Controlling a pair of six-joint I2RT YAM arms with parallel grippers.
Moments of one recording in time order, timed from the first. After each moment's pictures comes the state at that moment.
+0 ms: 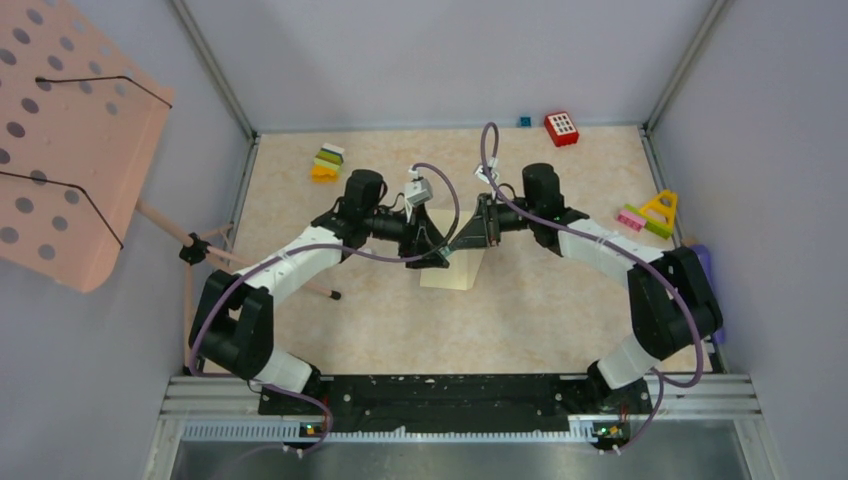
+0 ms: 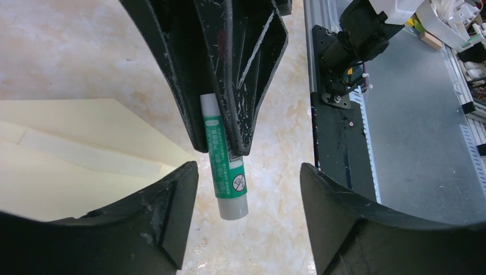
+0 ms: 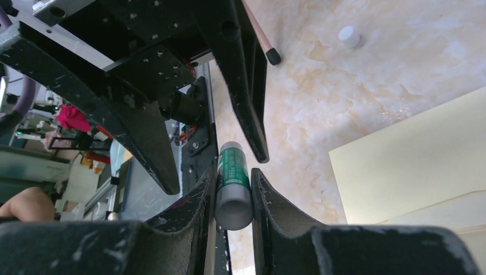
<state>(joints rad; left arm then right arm) -0.46 1.49 0.99 -0.06 1.11 0.10 0.43 1.56 0.96 0.16 -1.10 0.37</state>
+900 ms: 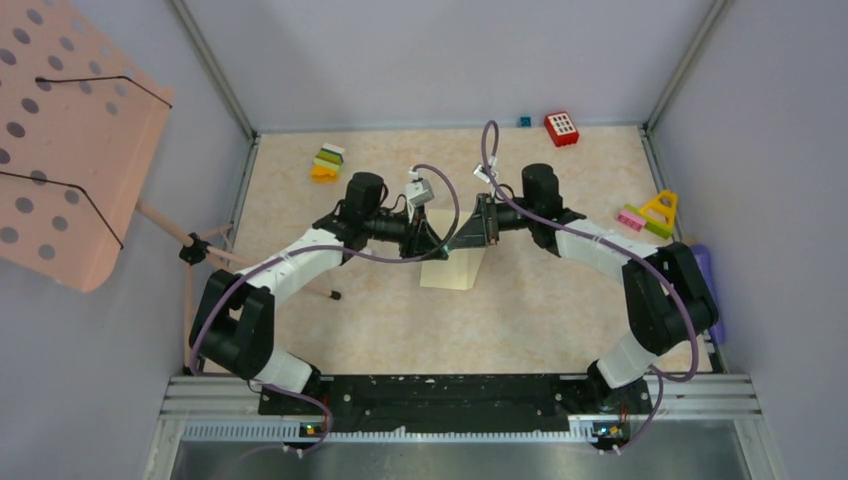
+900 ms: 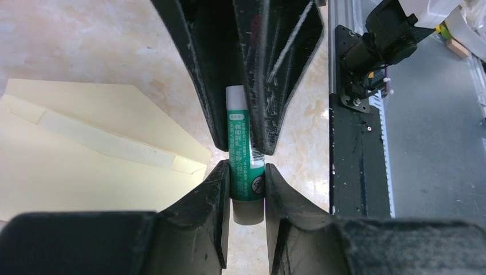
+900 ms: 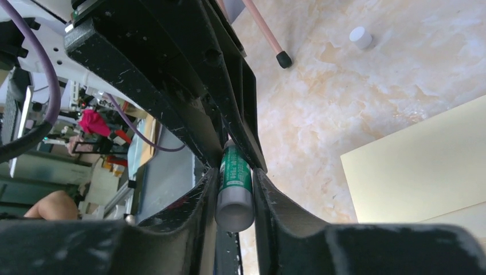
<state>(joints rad) -0.47 1.49 0.97 -0.03 1.03 0.06 0.43 1.60 0.94 0.29 -1.13 0.51</state>
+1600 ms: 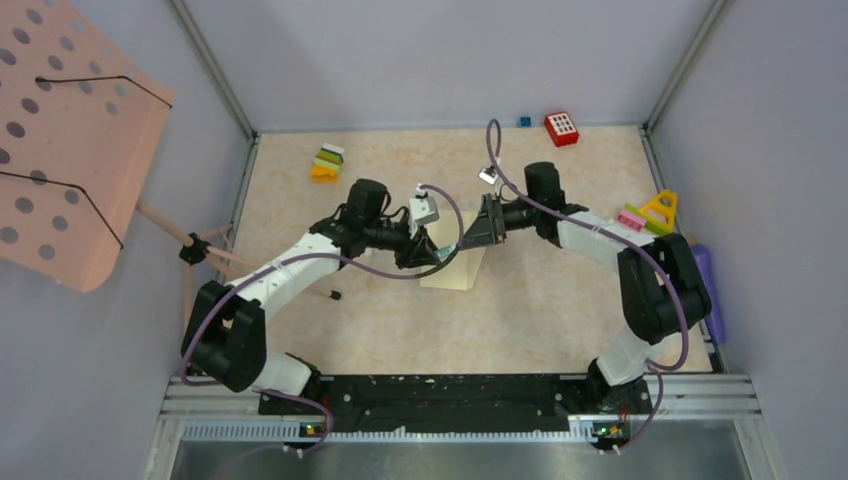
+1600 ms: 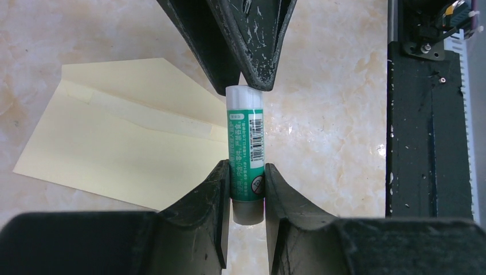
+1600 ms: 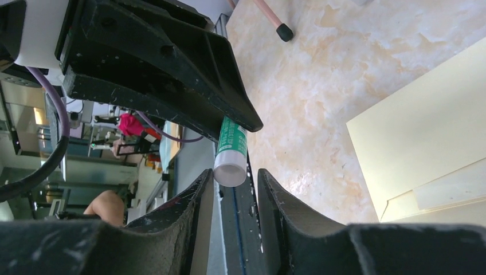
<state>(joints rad) -0.50 1.43 0.97 -0.22 0.87 0.37 0.37 1.66 0.99 0.11 -1.21 0.50</state>
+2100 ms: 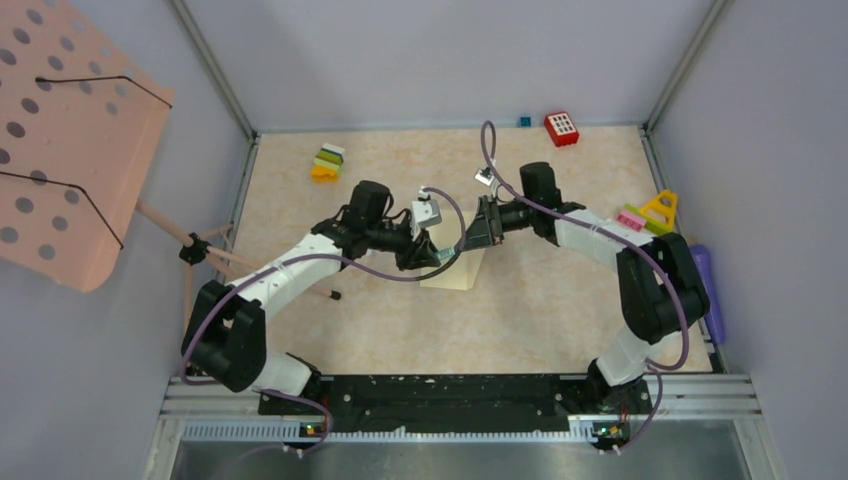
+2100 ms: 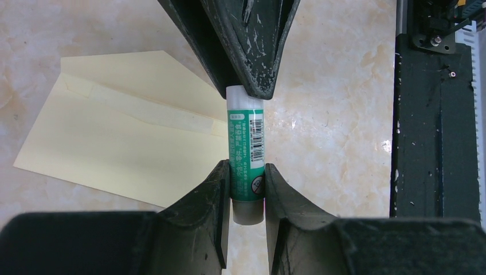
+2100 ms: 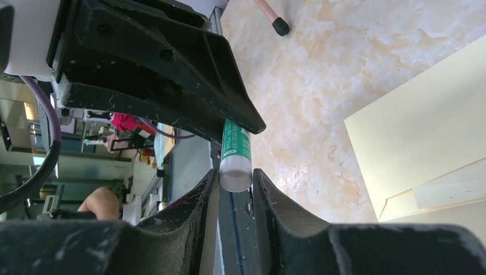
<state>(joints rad) -0.52 1.43 0.97 -0.24 0.82 0.40 0.39 1.67 1.02 0.03 -1.19 0.44</state>
